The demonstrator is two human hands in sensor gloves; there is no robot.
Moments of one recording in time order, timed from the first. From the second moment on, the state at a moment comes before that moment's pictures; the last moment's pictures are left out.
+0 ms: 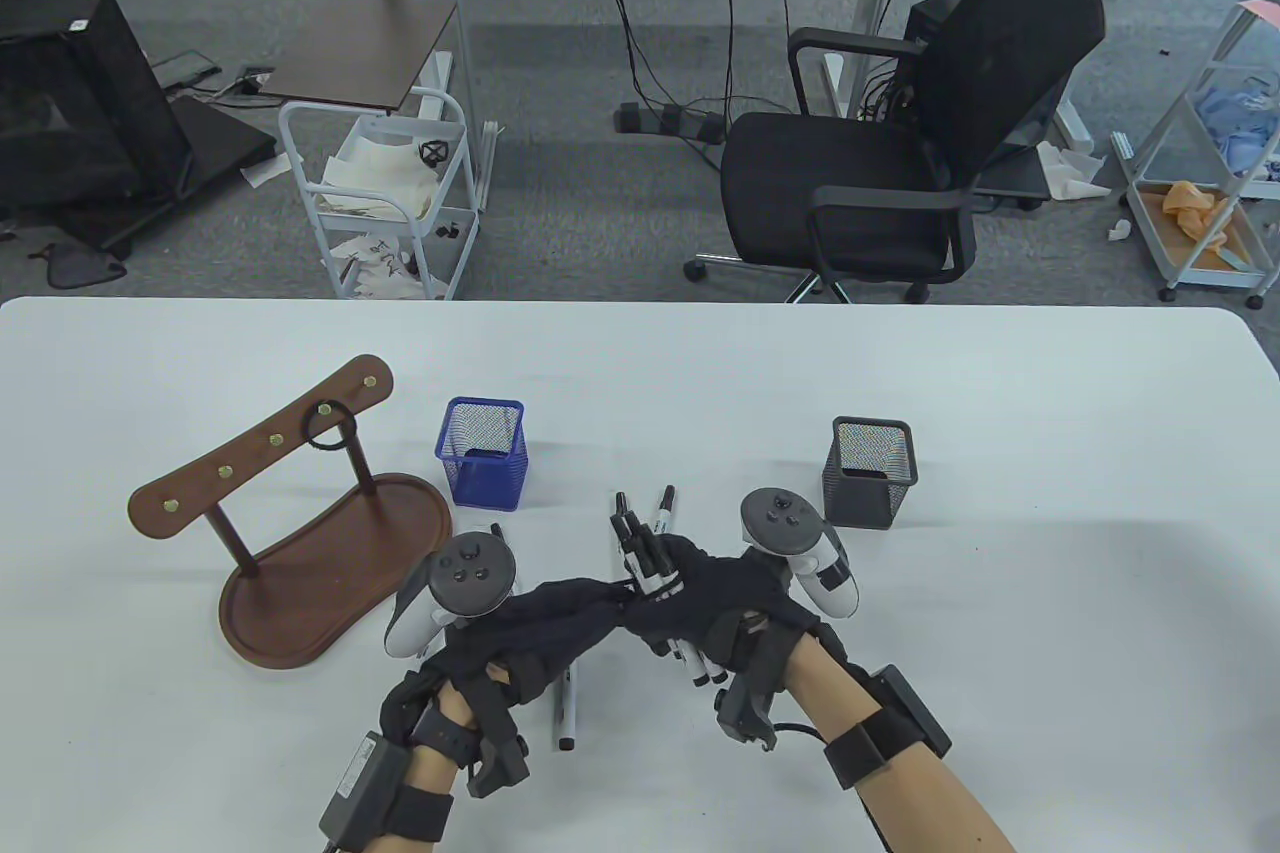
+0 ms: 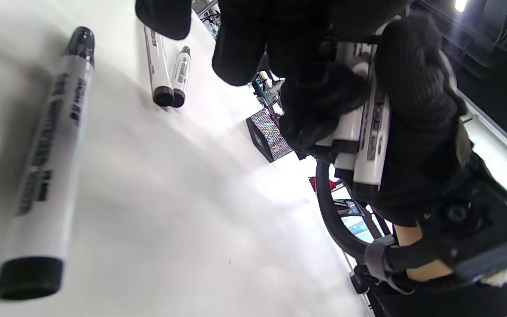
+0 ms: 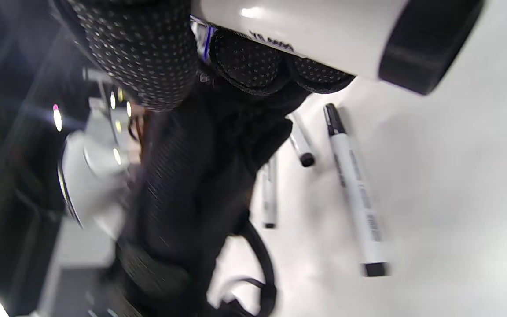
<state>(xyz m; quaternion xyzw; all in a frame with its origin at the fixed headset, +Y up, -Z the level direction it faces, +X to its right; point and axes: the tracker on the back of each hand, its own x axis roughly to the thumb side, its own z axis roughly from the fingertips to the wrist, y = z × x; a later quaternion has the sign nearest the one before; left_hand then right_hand) -0.147 -0.737 -0.341 -0.22 -0.26 0.44 0.83 0.092 -0.725 -0.377 0.17 0.34 0.71 0.59</state>
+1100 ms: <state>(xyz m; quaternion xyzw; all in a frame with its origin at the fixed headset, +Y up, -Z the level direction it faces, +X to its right) -0.147 -0.720 -0.337 -0.20 -0.29 0.50 0.79 0.092 -0.725 -0.365 0.08 0.26 0.77 0.58</state>
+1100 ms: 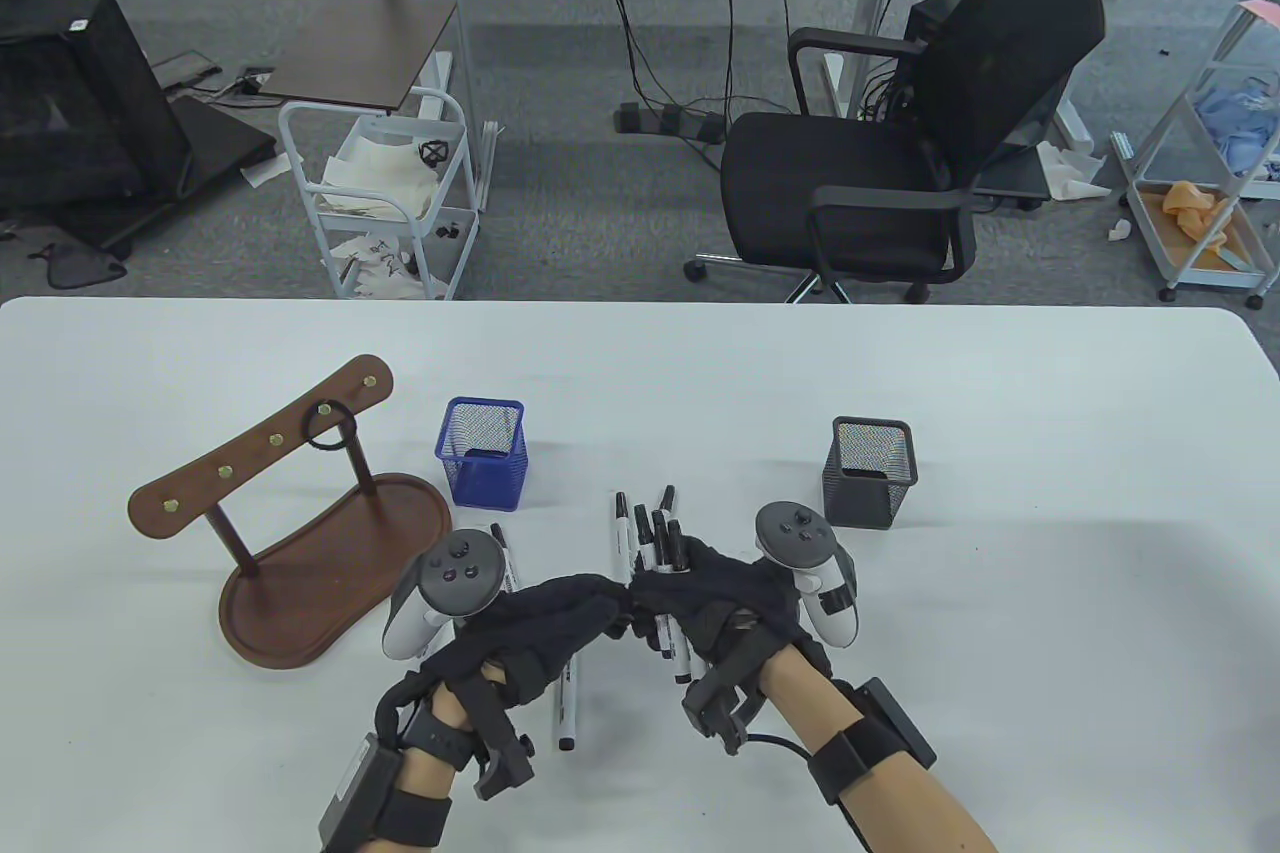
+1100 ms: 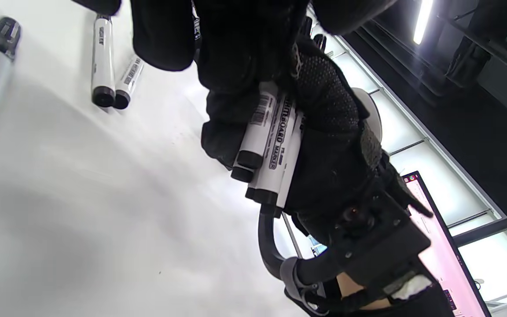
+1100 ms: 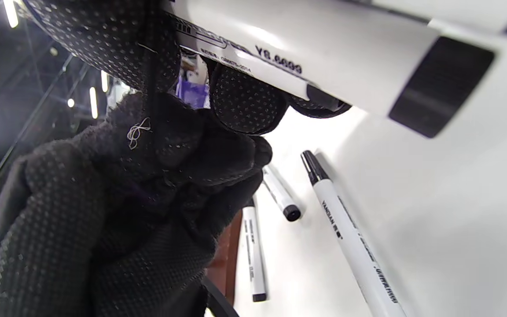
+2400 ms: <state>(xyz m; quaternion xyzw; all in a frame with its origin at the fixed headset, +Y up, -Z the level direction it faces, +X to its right) -0.181 -0.721 -0.333 -0.13 -0.21 0.45 0.86 0.208 -0.654 -0.381 0.04 0.09 0.85 0.52</state>
